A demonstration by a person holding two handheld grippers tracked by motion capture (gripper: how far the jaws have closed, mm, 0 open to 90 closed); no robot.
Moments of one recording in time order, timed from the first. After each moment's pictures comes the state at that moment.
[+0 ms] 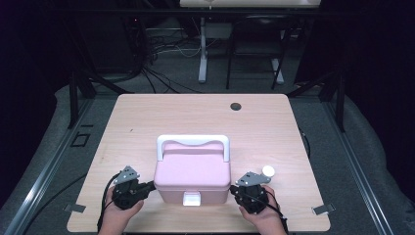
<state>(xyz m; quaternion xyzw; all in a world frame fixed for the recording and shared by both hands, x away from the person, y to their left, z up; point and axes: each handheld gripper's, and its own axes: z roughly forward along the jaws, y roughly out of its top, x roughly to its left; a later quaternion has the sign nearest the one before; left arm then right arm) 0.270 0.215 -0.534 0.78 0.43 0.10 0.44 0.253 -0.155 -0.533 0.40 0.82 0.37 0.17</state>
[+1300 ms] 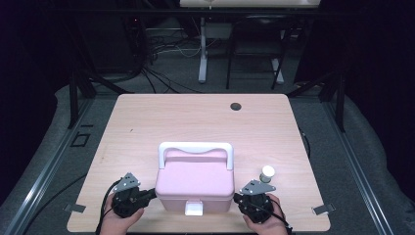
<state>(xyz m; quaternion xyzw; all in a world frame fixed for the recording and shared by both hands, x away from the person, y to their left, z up) 0.252 0.212 -0.534 0.79 0.42 0.09 0.44 0.232 -0.163 -0.533 0.41 0.82 0.37 0.16</state>
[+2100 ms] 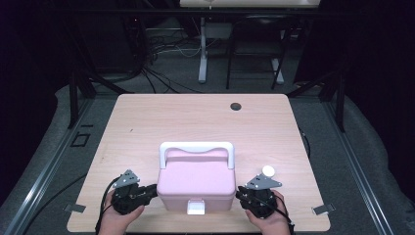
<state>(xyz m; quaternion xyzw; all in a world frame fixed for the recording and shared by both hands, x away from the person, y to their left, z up) 0.261 0.217 -0.530 0.79 0.42 0.09 0.44 0.240 -0.174 -0.526 0.43 0.80 0.39 0.17</state>
